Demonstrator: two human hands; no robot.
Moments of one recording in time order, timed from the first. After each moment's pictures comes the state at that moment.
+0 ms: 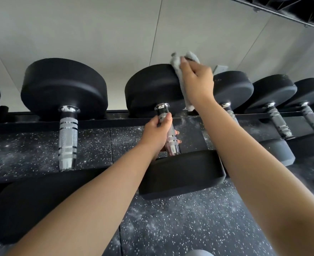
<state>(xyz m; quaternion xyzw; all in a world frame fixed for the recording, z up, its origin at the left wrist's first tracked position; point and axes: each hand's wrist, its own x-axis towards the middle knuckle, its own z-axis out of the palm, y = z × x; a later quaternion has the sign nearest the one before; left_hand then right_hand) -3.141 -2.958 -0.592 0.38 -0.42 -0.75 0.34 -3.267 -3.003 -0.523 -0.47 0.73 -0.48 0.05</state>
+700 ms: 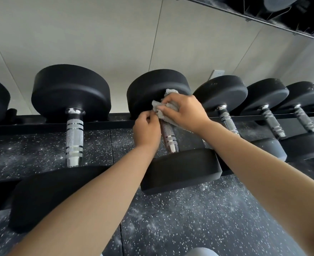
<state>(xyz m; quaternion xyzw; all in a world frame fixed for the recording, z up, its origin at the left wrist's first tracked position) -3.139 -2.977 -0.610 0.49 -0.51 -0.51 0.49 -3.262 -2.958 -0.556 -0.73 0.63 -0.28 -0.03</state>
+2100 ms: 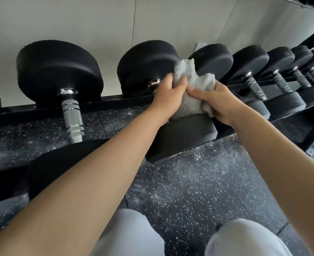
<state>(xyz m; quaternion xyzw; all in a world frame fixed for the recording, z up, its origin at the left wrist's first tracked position) -3.144 -2.949 -0.561 0.29 -0.63 -0.61 0.38 -3.268 -2.869 -0.536 -0.37 0.72 -0.49 0.33</state>
